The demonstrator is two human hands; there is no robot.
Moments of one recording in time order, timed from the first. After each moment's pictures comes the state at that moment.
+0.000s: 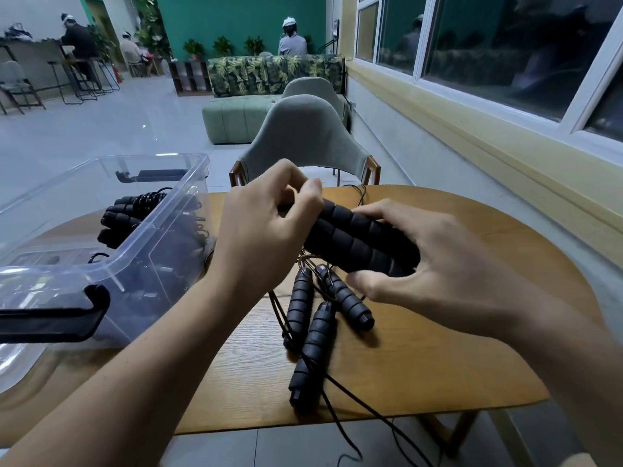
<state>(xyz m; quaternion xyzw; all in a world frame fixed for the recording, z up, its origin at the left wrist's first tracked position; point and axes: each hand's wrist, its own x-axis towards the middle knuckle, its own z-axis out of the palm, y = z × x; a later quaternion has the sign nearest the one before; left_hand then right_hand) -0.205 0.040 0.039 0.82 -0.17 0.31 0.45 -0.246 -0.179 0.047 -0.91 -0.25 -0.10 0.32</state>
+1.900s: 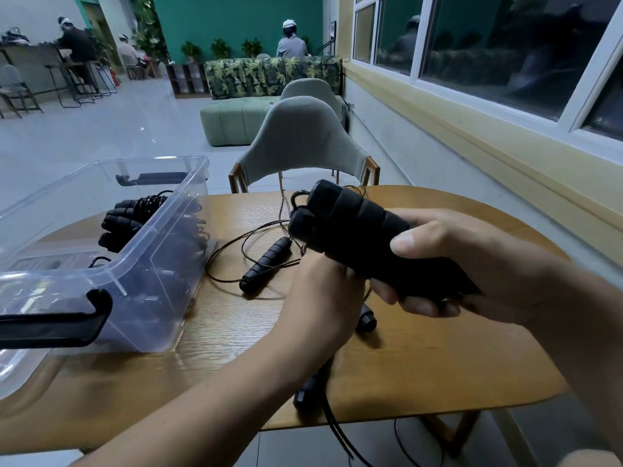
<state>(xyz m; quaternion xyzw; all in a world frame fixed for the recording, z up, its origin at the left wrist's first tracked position) -0.240 -0.010 0.004 0.83 -0.16 0.09 0.52 -0.230 -0.191 0.057 -0.69 -0.26 0.24 0.63</state>
